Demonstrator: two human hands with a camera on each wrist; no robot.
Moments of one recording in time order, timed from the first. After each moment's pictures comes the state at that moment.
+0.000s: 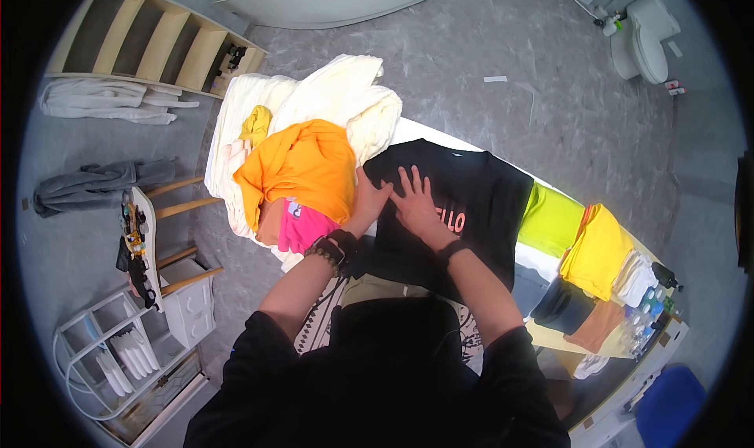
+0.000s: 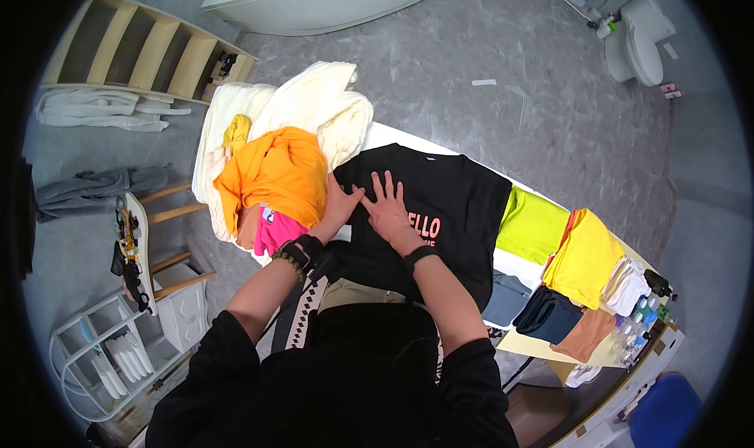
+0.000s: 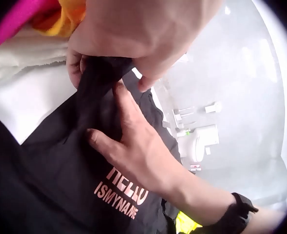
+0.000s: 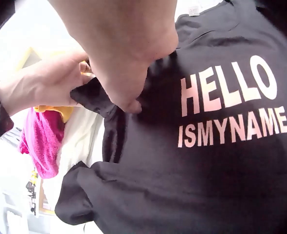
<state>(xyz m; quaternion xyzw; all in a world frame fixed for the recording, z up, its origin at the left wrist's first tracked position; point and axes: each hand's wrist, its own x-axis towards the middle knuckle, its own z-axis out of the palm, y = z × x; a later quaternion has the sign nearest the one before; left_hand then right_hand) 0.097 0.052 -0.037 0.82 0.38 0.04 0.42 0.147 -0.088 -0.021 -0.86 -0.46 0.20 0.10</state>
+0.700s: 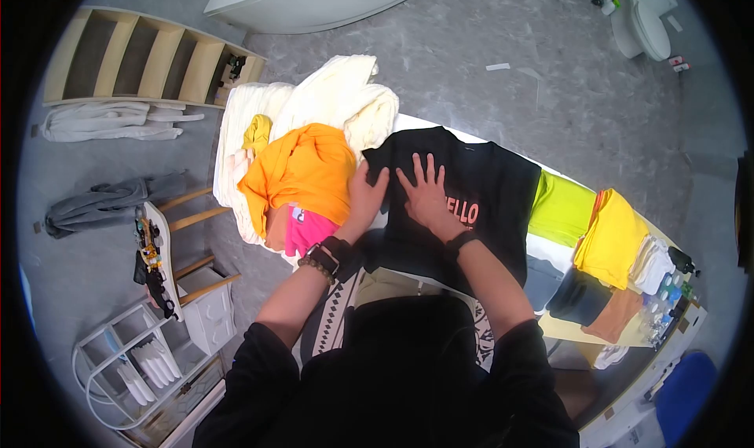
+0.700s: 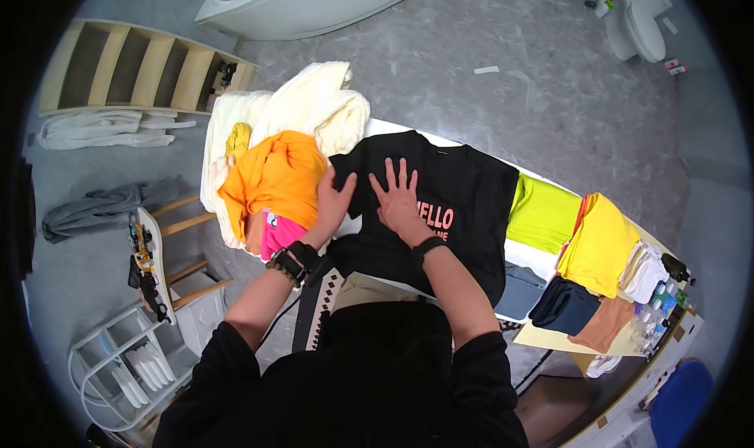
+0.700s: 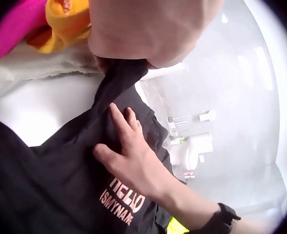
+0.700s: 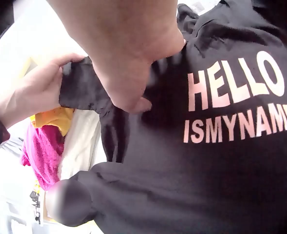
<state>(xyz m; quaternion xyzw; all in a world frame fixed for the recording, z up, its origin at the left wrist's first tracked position) 0.108 0.059 -0.001 0.78 0.26 0.11 0.56 0.162 -0.089 -0.020 -0.89 -0.38 0.25 0.07</state>
